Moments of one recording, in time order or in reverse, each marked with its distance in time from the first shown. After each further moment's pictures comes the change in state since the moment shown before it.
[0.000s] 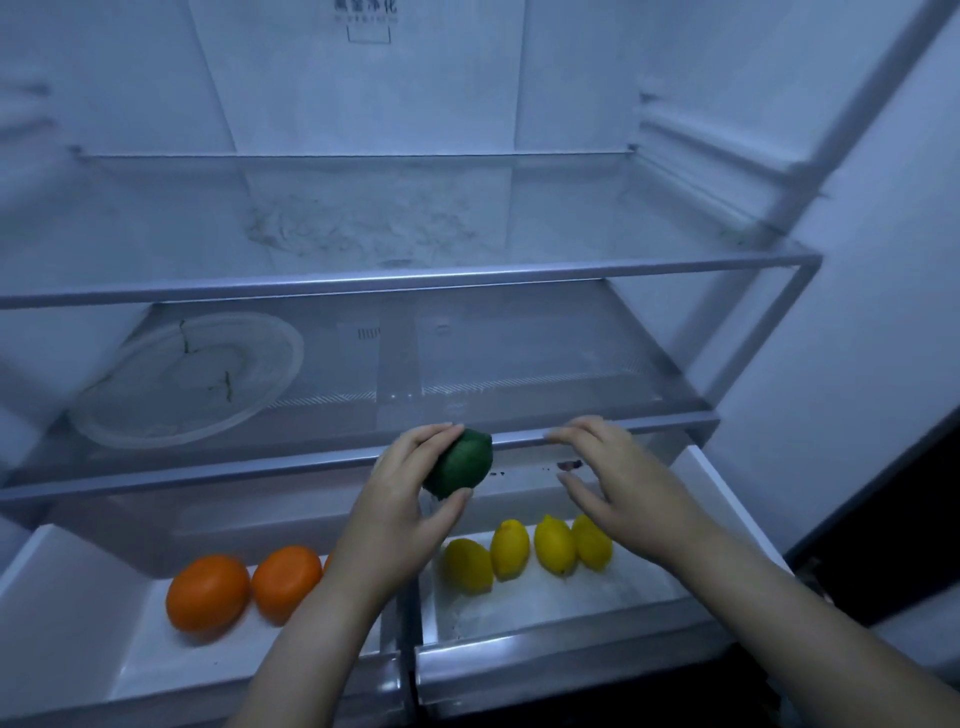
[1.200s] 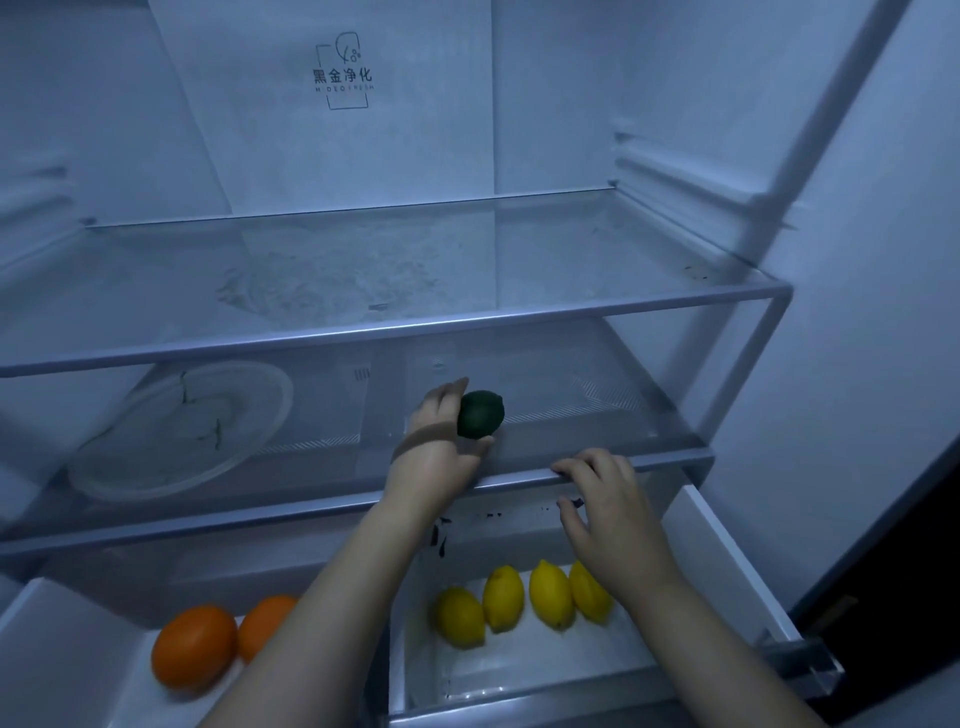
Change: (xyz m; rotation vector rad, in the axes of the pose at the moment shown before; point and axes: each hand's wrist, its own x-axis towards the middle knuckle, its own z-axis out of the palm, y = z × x) left_hand 0.110 -0.006 0.053 0.211 -0.059 -0.235; right_hand 0.006 0.032 0.039 0.037 0.240 0.205
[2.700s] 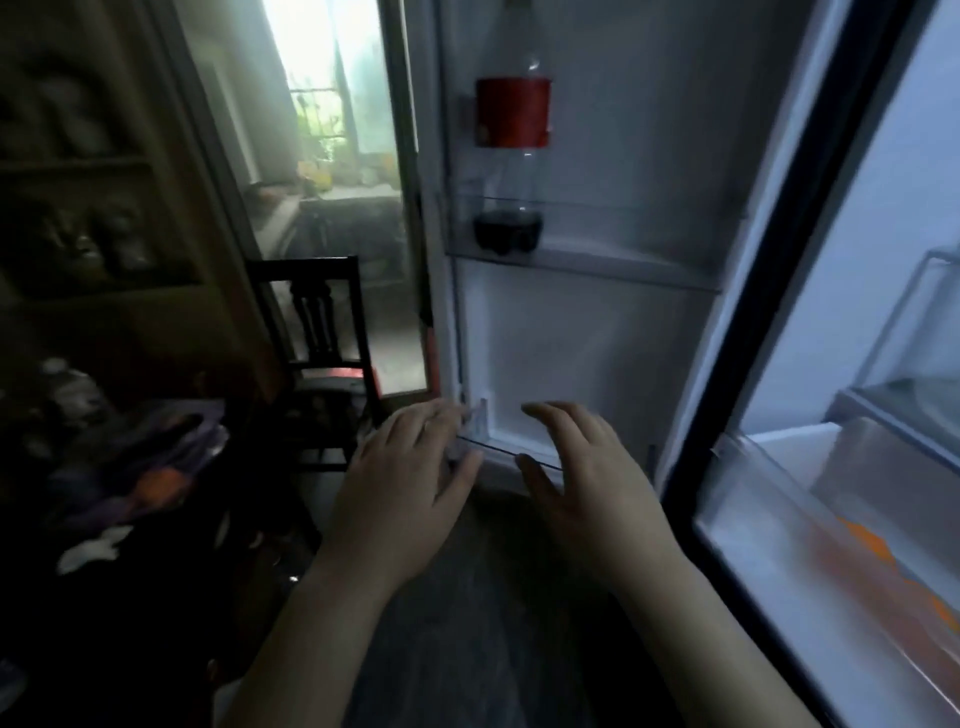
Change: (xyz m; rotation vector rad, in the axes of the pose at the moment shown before) left_hand -0.591 0.039 -0.246 0.728 0.693 -1.106; right_hand -0.248 -0.452 -0.020 0.665 -0.568 -1.304
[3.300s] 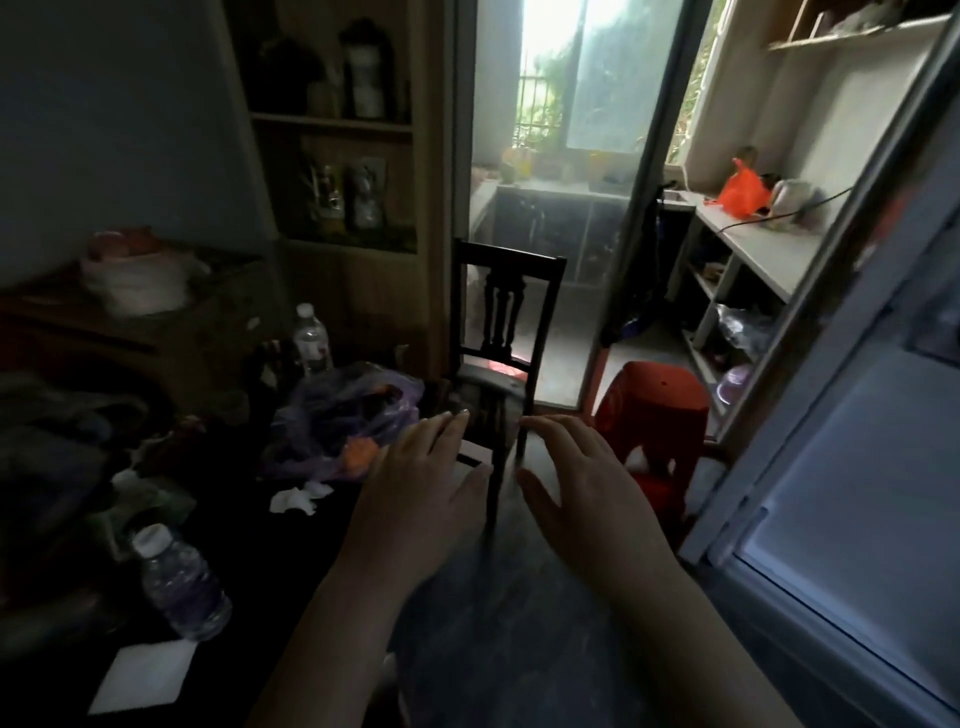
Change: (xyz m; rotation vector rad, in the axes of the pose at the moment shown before) left_hand -0.006 -0.277 -0.047 0.091 0.056 -0.434; right_hand 0.162 -0.185 0.204 0.133 -0.211 -0.340
